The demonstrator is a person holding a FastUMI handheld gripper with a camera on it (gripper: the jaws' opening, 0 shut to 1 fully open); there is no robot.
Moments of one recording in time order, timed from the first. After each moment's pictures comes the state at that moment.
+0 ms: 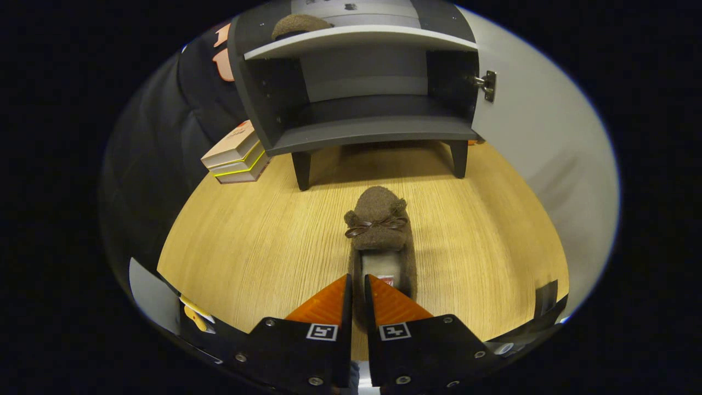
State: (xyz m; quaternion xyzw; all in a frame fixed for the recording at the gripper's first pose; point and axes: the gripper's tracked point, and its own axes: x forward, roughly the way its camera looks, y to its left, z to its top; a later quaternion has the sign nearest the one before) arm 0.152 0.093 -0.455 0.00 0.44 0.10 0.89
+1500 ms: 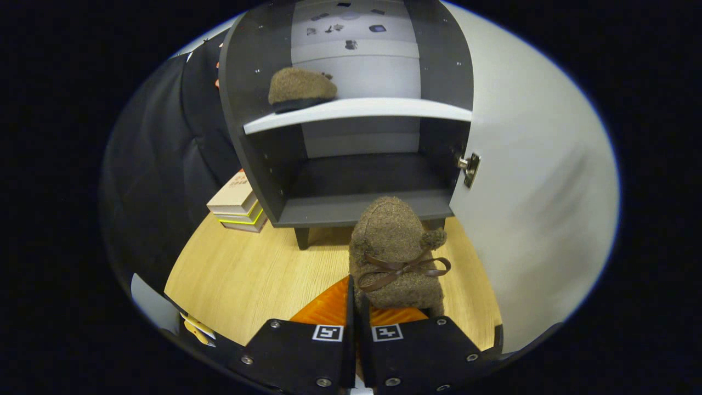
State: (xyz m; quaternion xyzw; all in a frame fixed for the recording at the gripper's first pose) arm 0.207 0.074 -0.306 -0.02 0.33 0.09 0.94
